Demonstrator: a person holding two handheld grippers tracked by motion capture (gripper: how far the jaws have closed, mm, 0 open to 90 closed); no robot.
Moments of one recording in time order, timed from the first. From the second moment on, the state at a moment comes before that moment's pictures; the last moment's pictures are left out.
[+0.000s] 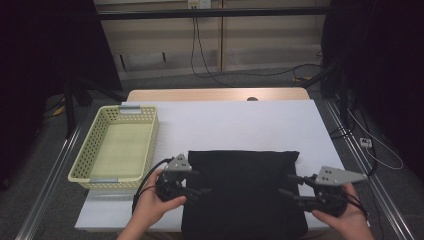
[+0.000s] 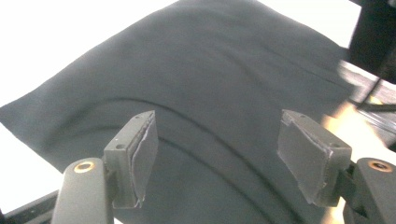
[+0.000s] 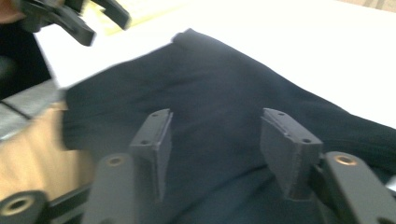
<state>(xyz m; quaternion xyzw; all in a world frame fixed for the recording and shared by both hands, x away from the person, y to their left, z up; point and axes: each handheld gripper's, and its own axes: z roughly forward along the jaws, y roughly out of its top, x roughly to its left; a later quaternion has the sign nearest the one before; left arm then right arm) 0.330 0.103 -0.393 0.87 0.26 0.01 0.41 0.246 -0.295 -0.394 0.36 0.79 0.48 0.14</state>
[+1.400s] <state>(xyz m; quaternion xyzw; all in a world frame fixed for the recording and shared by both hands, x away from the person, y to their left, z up) 0.448 0.094 -0.439 0.85 0.37 0.04 0.37 0.384 -0.339 -0.457 0.48 0.78 0.37 0.15</state>
